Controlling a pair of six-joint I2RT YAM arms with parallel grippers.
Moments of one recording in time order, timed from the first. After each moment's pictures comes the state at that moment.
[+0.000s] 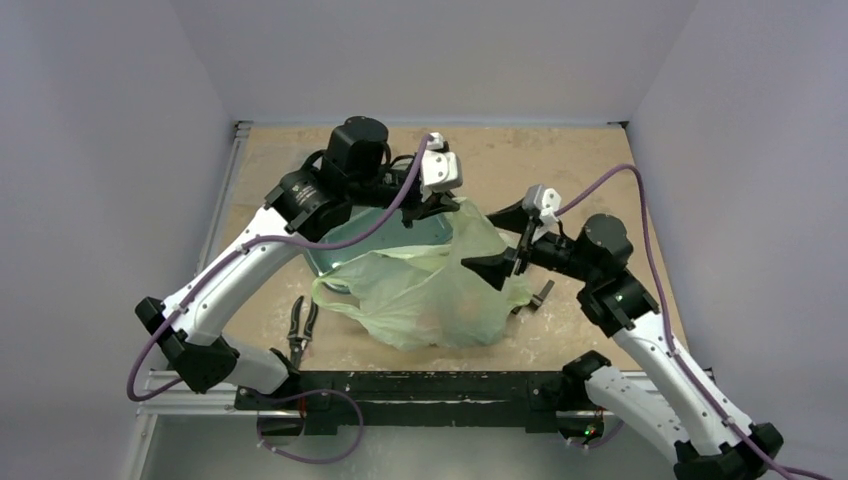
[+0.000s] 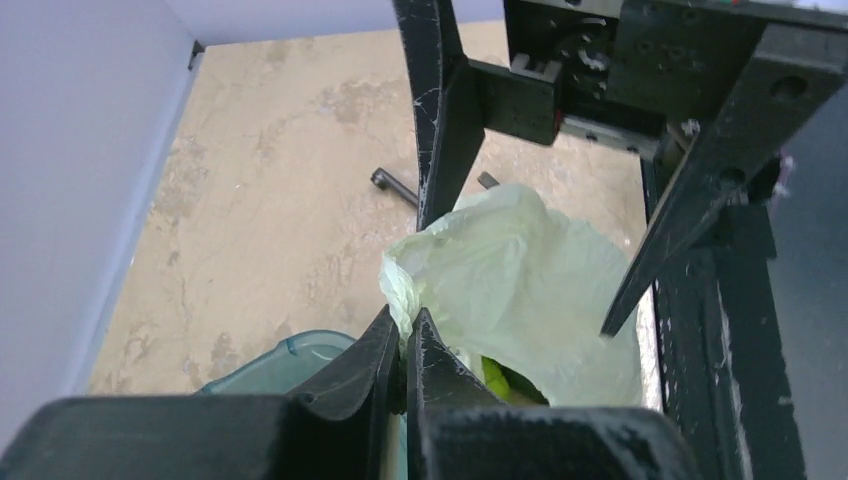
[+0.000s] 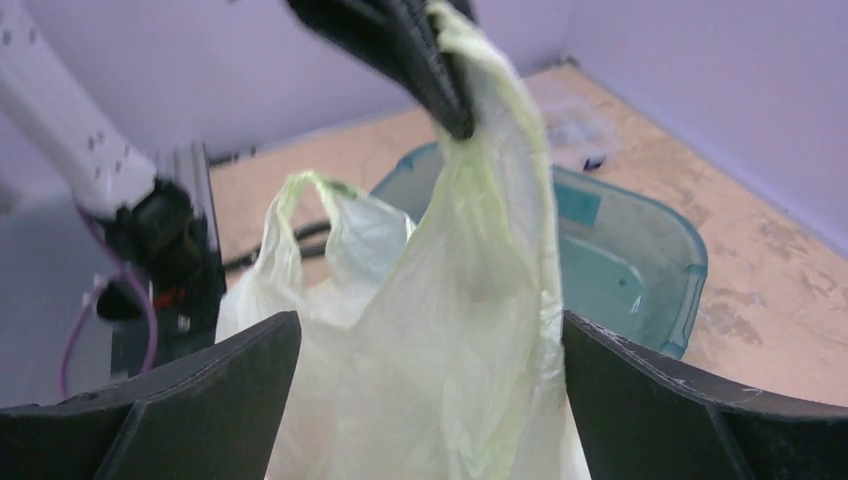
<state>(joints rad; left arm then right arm) -0.78 1.42 1.69 -0.67 0.59 0.47 0.47 0.80 0.82 -0.14 -0.70 -0.05</state>
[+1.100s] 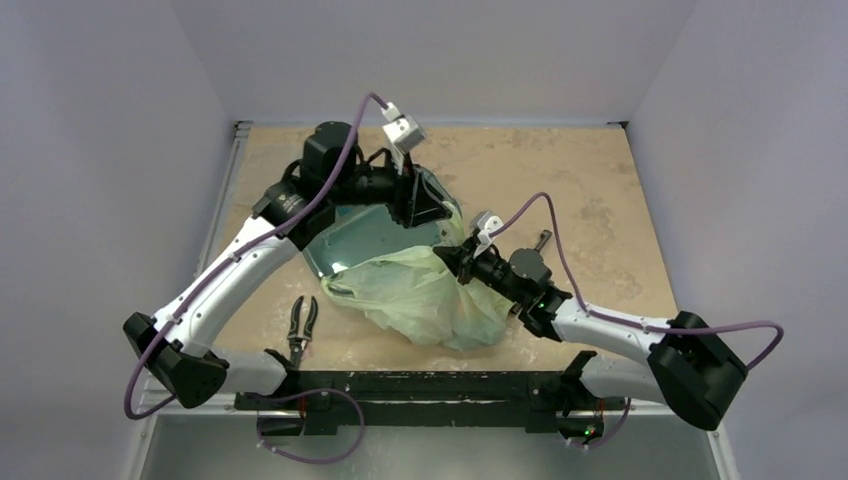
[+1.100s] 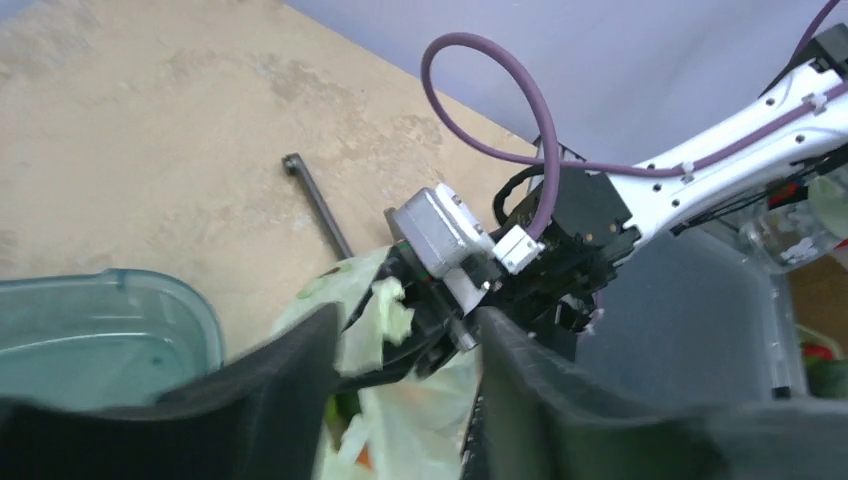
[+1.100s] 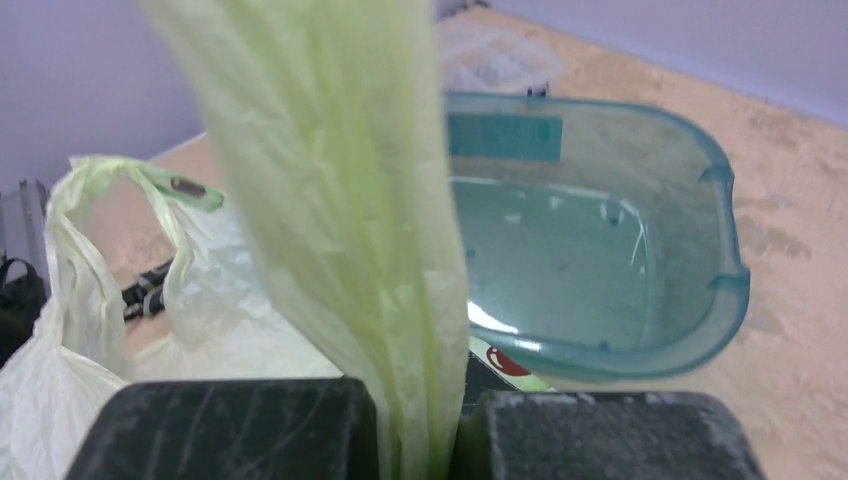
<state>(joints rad) -0.67 1.34 1.48 -0.43 0.62 -0.20 0.79 1.19 0.42 0.82 -0.09 0.13</state>
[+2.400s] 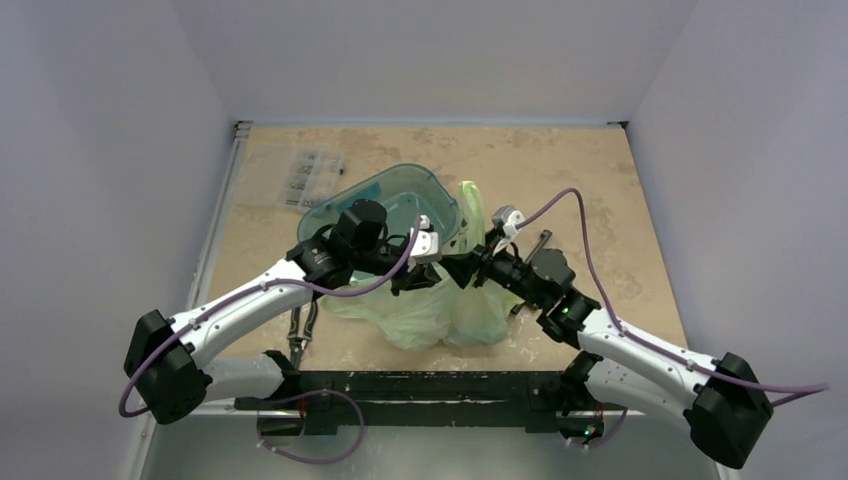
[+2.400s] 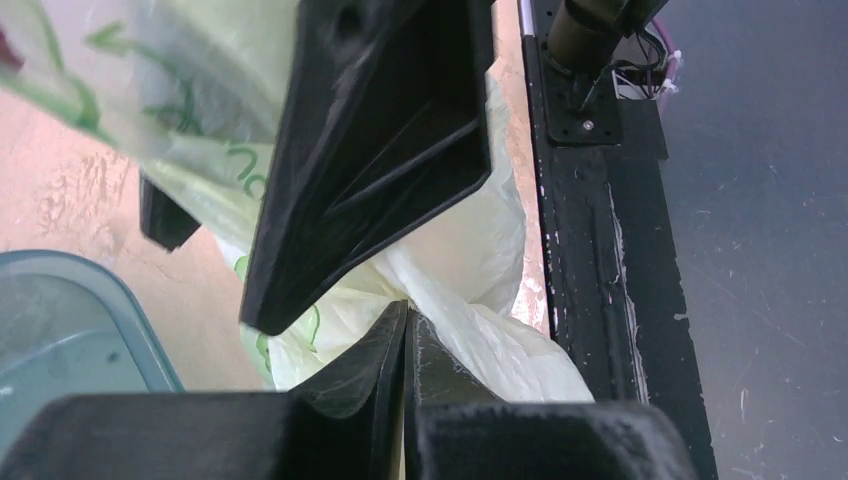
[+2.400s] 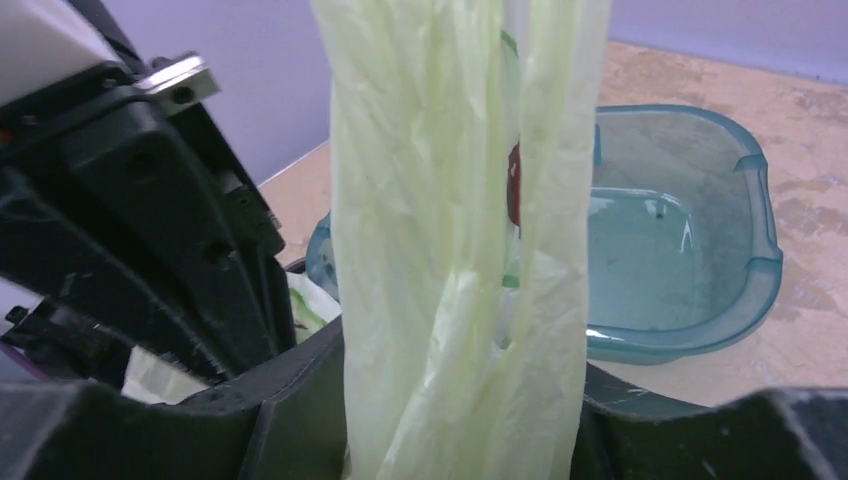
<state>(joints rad) -0.77 1.22 0.93 -0.25 0.73 0.32 0.77 0.90 0.45 0.48 -0.15 0.30</state>
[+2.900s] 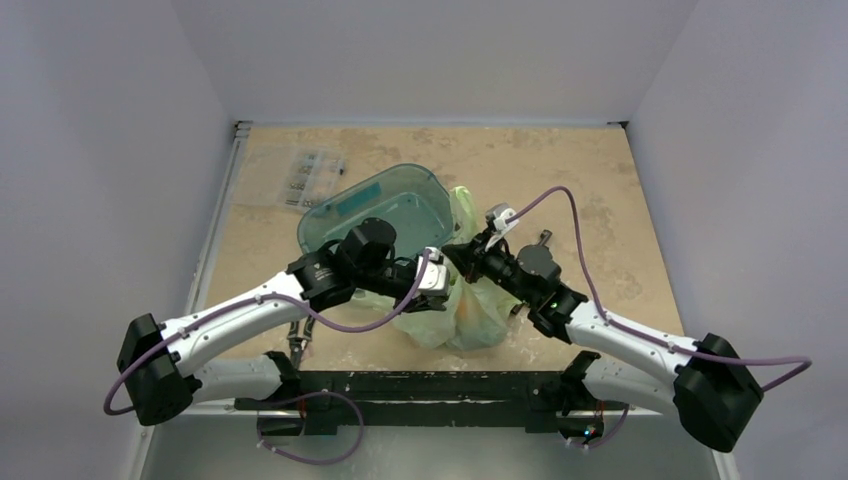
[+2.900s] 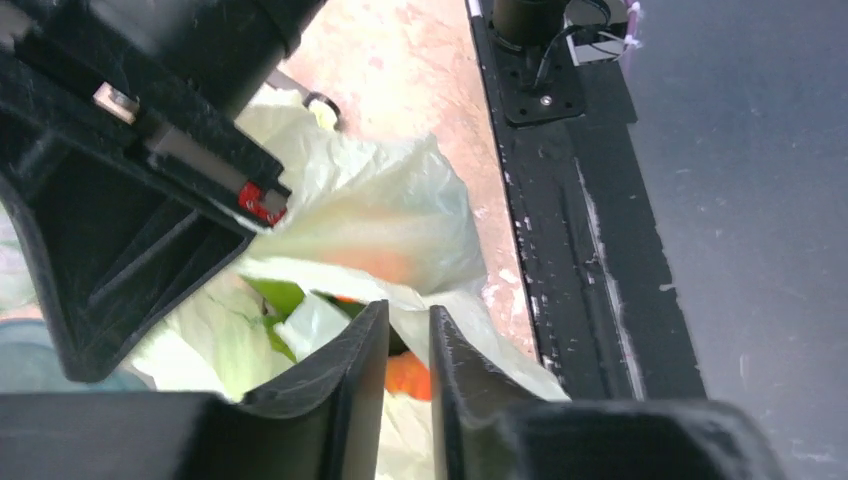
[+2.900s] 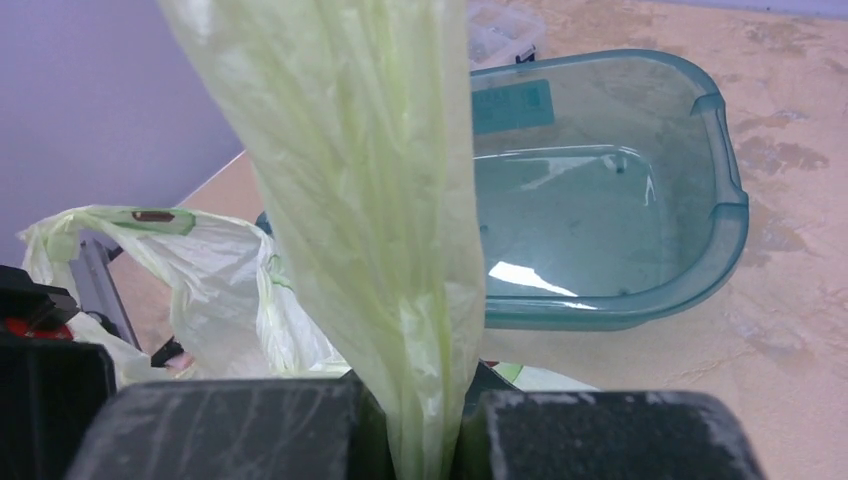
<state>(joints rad) -0.93 1.17 0.91 -0.25 0.66 0.42 0.77 1.03 0.45 0.53 -0.05 0.34</state>
